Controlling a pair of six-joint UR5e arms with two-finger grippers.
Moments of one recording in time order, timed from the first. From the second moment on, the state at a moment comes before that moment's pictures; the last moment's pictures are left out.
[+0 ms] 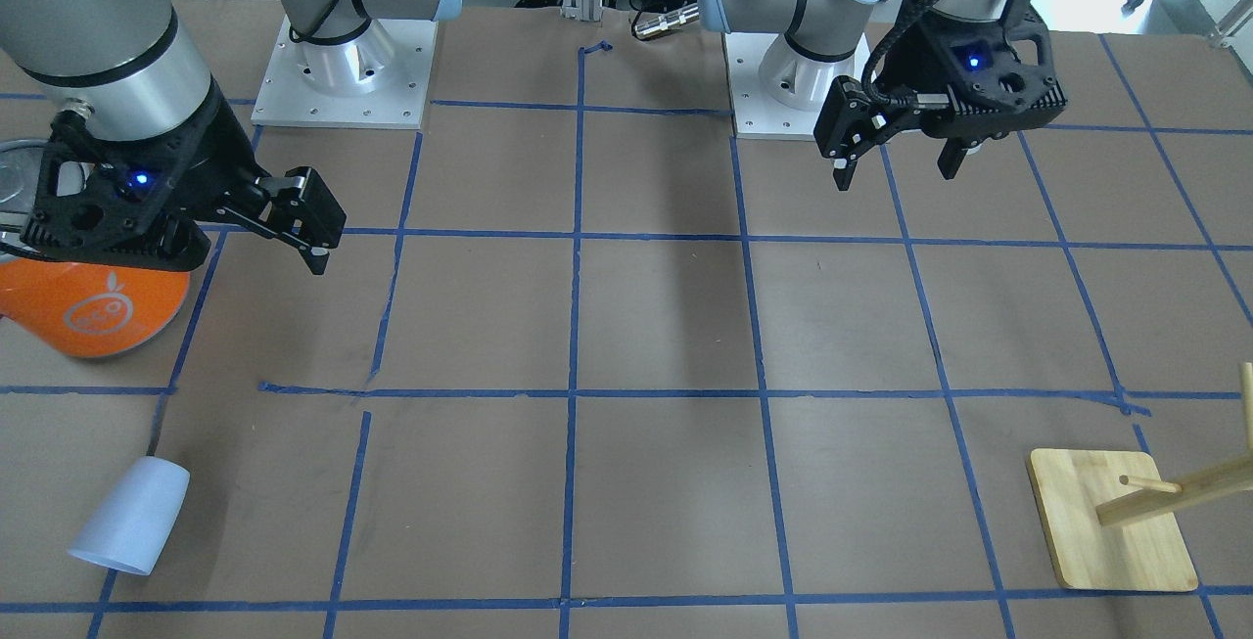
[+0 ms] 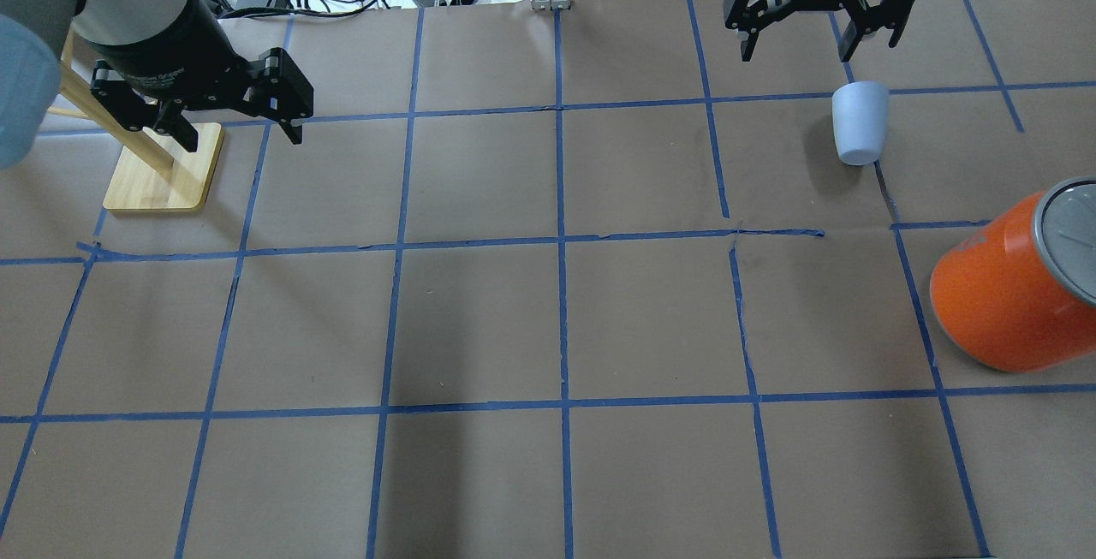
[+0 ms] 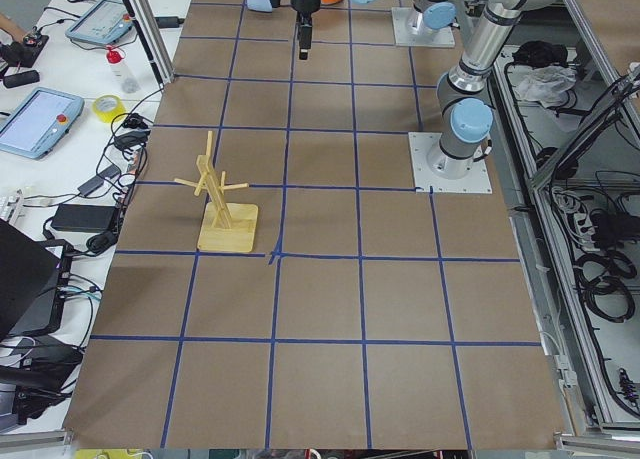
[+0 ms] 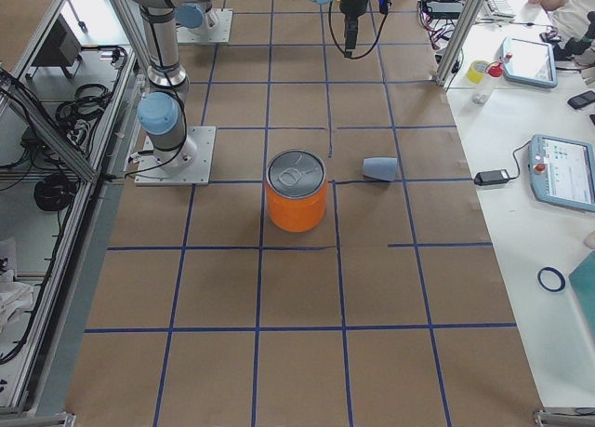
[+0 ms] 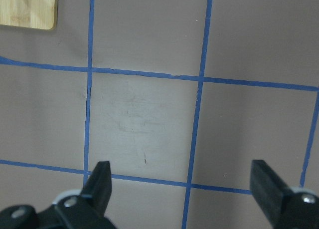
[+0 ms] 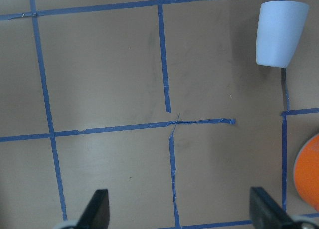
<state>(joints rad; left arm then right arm) -1.56 -1.52 -1.58 -1.52 1.66 -0.08 1.58 -1.38 1.32 -1.52 -1.58 0.09</state>
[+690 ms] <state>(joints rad) -1.51 -1.53 -1.58 -1.52 1.56 -0.04 1.58 -1.38 1.32 -1.52 -1.59 0.09</state>
